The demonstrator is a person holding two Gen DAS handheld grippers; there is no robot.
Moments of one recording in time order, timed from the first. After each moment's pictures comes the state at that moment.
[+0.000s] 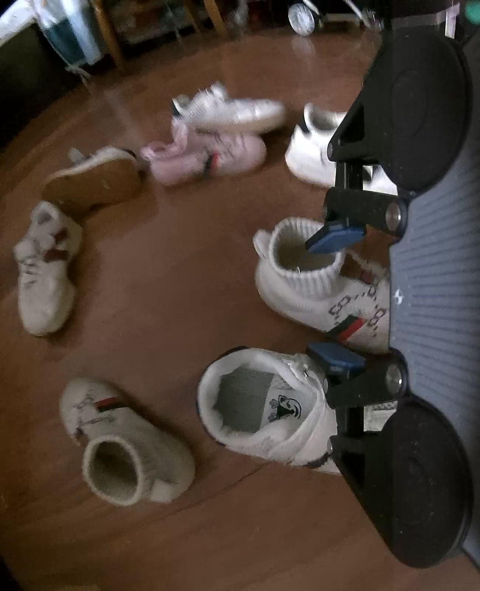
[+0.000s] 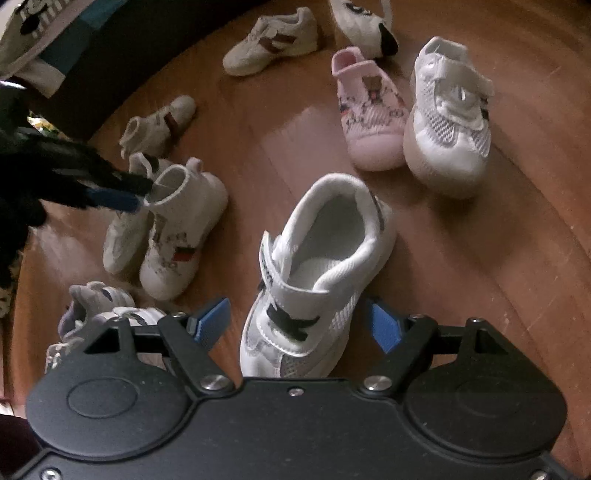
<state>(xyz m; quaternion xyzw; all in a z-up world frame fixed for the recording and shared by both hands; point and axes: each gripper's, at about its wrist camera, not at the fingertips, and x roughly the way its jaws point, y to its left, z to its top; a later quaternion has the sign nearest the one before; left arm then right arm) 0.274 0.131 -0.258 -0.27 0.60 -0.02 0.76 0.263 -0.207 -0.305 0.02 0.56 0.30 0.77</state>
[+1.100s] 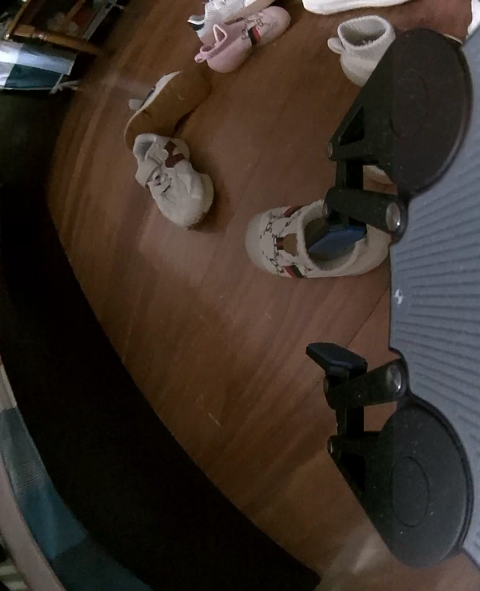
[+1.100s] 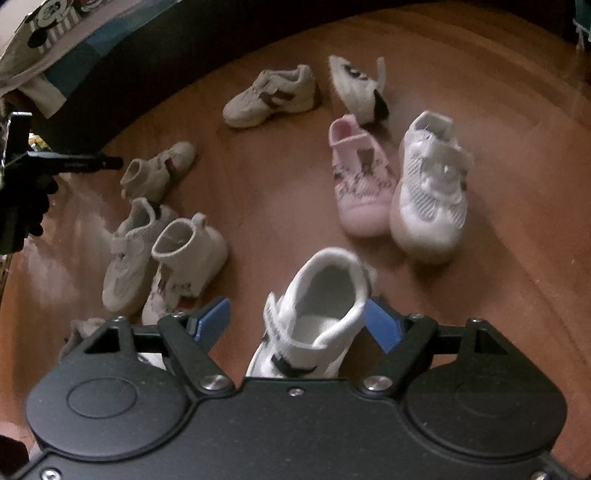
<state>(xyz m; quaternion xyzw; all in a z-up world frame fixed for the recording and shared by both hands) 0.306 0.227 -0.246 0.02 0.47 0.02 0.88 0.271 -0.206 -0.262 0.02 0.50 0.27 0.83</state>
